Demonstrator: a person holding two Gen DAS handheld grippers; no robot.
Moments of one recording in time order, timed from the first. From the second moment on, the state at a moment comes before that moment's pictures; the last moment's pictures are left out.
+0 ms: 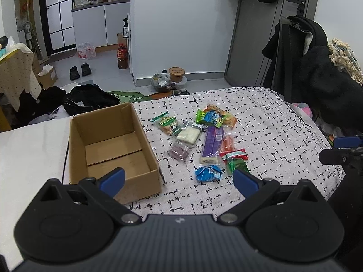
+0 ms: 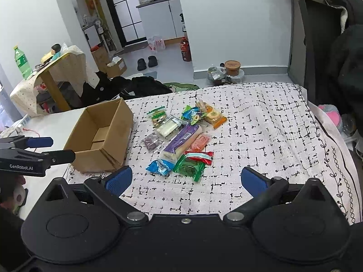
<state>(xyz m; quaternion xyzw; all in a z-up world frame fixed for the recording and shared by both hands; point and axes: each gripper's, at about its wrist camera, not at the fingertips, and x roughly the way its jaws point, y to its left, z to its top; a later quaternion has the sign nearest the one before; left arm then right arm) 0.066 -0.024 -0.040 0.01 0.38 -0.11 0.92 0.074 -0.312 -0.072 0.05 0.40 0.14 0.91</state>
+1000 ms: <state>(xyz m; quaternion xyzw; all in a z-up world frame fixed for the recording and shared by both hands) 0.138 -0.067 -0.098 0.04 0.40 -0.18 0.90 0.123 -0.305 -0.145 0.11 0.43 0.12 0.89</state>
